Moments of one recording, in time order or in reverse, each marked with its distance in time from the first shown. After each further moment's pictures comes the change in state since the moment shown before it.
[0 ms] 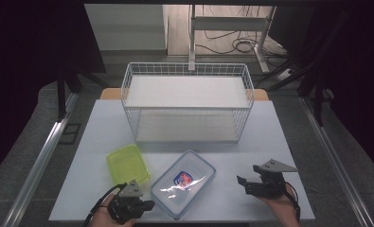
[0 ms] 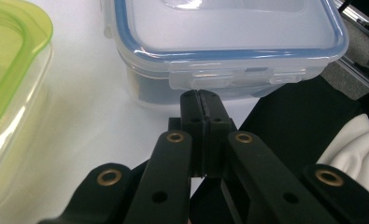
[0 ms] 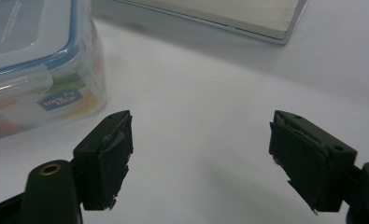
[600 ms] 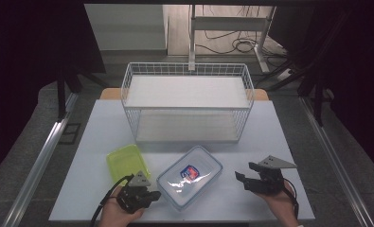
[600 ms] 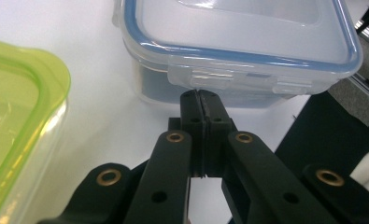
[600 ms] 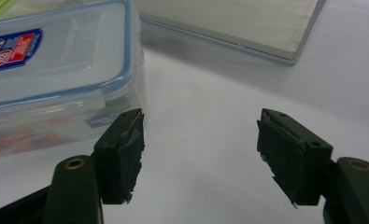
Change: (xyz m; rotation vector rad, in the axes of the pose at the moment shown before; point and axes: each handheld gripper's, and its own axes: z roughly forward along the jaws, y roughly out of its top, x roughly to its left) left arm 0.009 0.023 0.019 -0.022 0.032 -0.038; right arm 0.003 0.013 0.000 -0.024 0.029 -0.006
